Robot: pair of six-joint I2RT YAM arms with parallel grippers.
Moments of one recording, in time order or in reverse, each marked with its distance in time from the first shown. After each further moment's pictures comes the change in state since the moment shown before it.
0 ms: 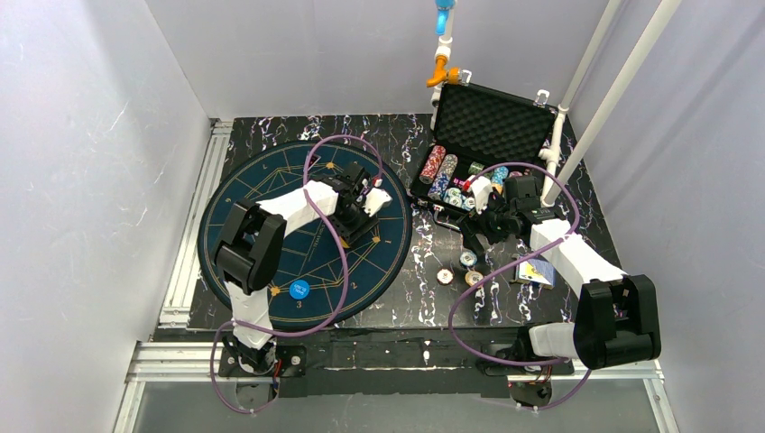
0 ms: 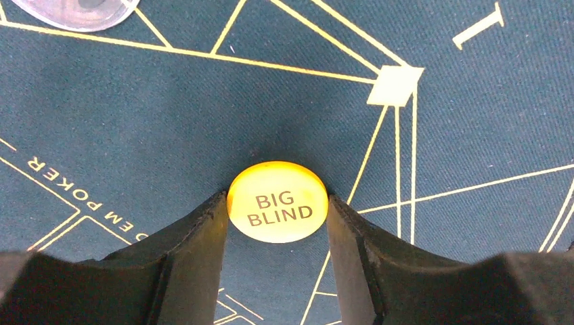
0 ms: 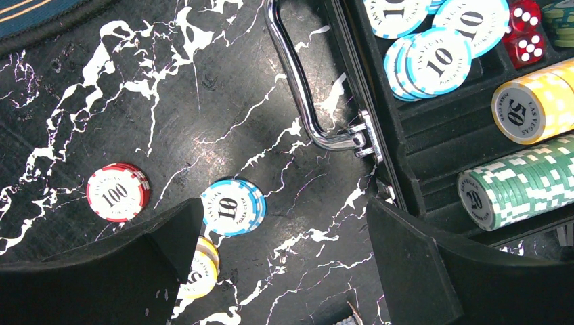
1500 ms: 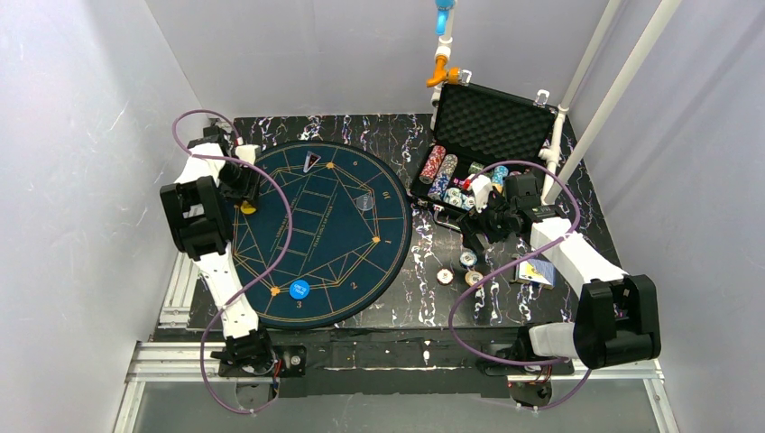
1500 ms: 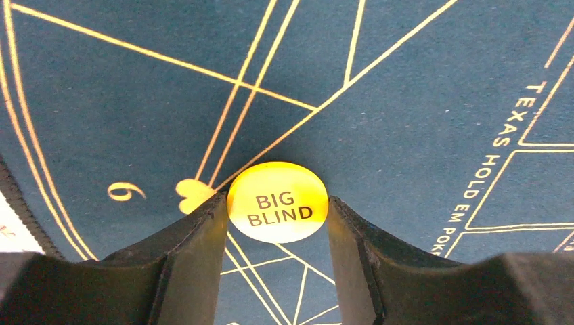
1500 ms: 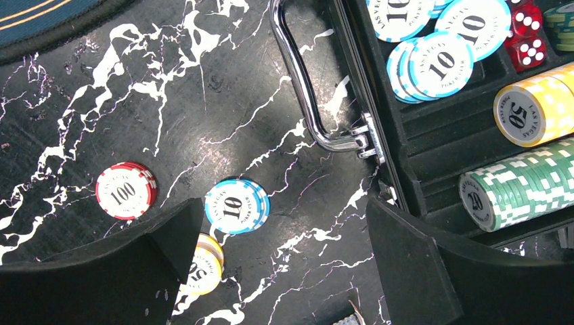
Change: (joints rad) left arm 0.812 0.296 0.480 -0.262 0.132 0.072; right arm 0.000 0.000 0.020 -0.025 -0.012 0.002
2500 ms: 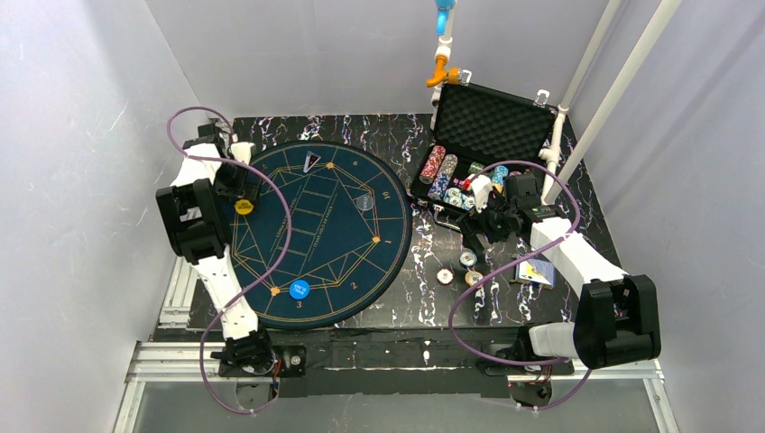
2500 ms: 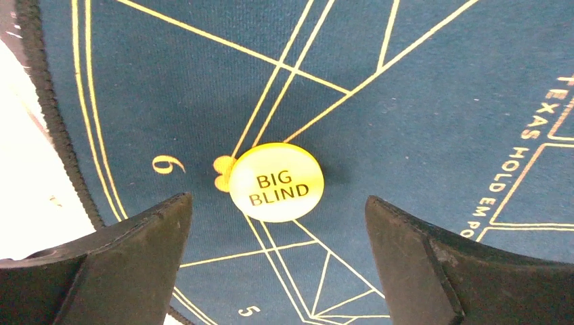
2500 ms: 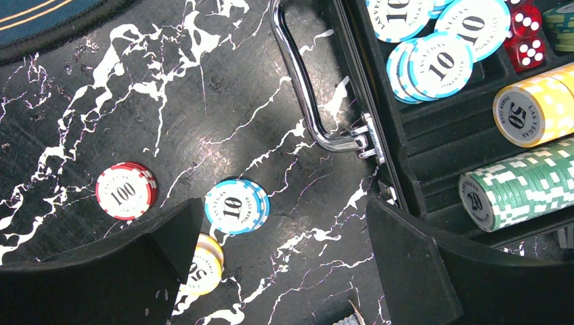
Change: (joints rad) left arm 0.013 -0.035 -0.031 0.039 -0.068 0.018; right arm 0.000 0.002 0.000 0.000 0.000 0.000
